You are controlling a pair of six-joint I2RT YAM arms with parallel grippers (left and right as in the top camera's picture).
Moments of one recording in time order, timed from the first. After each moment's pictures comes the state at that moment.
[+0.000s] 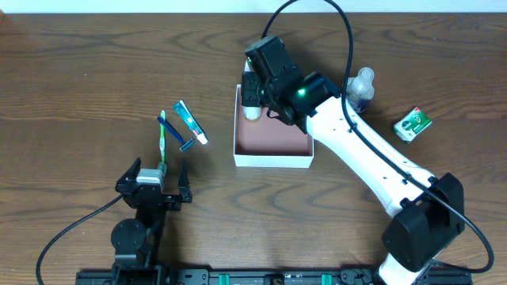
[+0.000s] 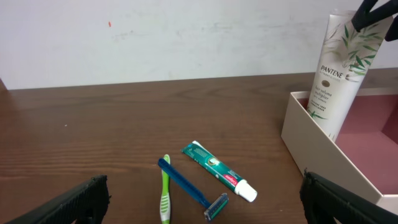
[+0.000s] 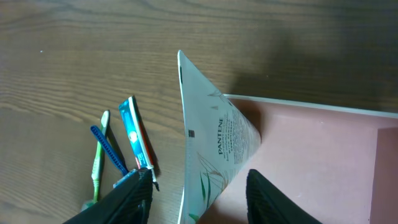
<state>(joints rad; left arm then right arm) -0.02 0.03 0.02 -0.11 0.06 0.02 0.65 1.85 1.67 -0.68 0.05 0.63</state>
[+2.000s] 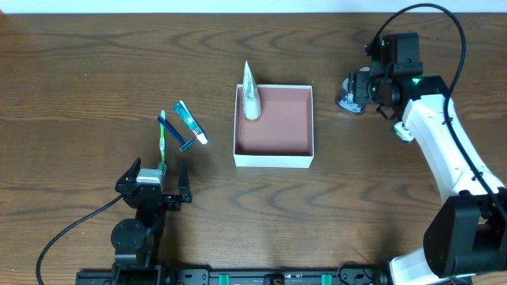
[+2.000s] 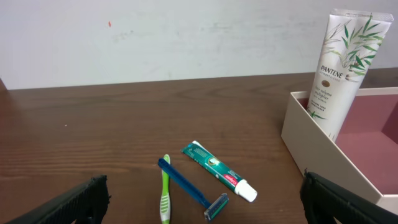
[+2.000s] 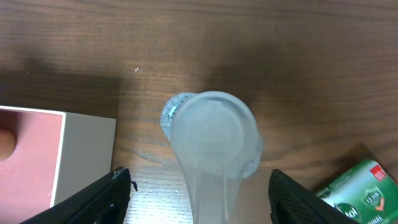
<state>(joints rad) -0.02 0.03 0.02 -0.11 0.06 0.02 0.09 1.70 1.33 -0.62 -0.02 0.10</state>
